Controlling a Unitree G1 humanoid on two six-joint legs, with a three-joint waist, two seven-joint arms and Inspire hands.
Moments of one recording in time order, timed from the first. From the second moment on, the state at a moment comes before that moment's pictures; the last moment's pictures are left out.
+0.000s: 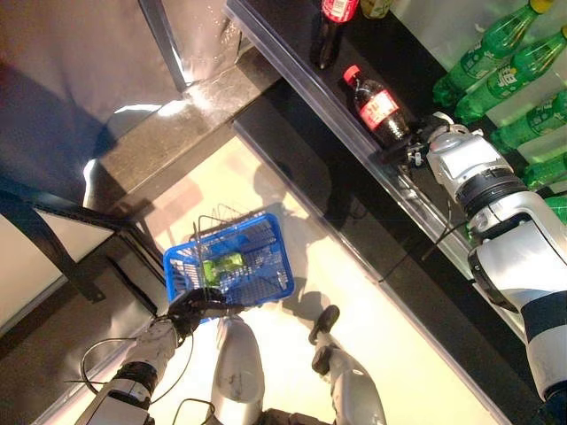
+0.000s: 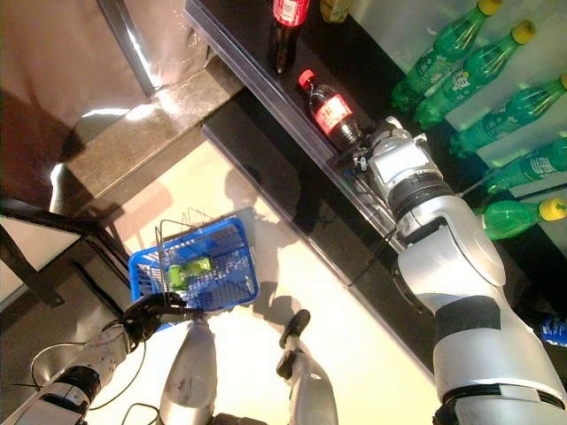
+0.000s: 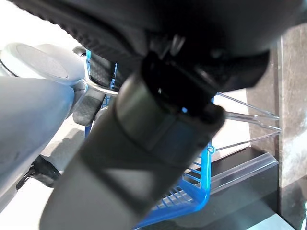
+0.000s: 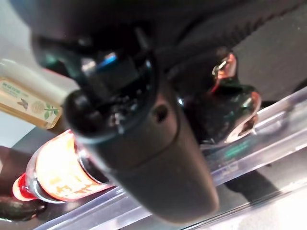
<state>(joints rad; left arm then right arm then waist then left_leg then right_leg) -0.33 0.48 -0.30 0.99 -0.63 0.01 -0.18 -1.41 -0.55 0.73 1.11 0.43 0.55 -0.08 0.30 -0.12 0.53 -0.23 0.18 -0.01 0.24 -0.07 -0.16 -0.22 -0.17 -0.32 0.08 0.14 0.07</state>
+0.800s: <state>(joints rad) -0.32 0.48 -0.30 0.99 -0.63 0.01 -0.18 -1.35 -0.59 0.64 1.06 0.59 0.48 -0.10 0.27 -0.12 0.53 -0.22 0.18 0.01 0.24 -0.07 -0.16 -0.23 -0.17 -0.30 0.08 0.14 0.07</state>
